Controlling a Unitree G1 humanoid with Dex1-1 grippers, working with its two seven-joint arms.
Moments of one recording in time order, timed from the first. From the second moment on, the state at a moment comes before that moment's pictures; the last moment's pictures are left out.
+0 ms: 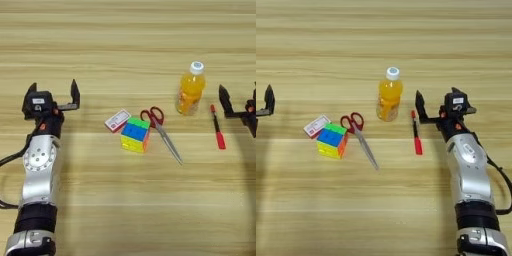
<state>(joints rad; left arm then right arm) -0.18 0.13 0.19 0.30 -0.12 -0.32 -0.06 -0.24 -0.23 -0.19 0.29 0.17 -0.16 0.24</state>
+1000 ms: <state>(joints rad) -0.14 0.20 0.17 0.31 -0.18 -0.24 -0.27 -0.24 -0.18 -0.16 0.31 0.12 -0.23 0.14</state>
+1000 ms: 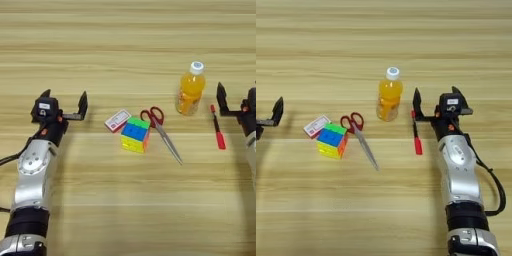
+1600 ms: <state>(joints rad) -0.02 0.33 0.12 0.21 -0.20 -0.05 -0.50 -0.23 -0.18 -0.17 0.24 0.15 -0.18 0.14</state>
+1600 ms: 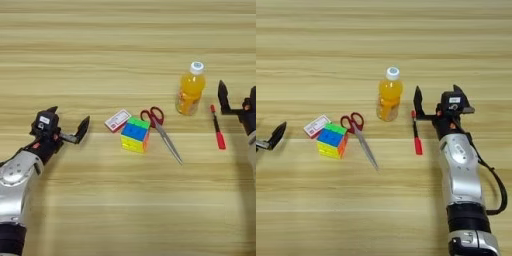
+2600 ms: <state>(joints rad) -0.06 0.30 -0.05 0.30 -0.15 -0.02 -0.57 -0.22 -0.17 -0.18 0.20 0.16 -0.14 0.14</state>
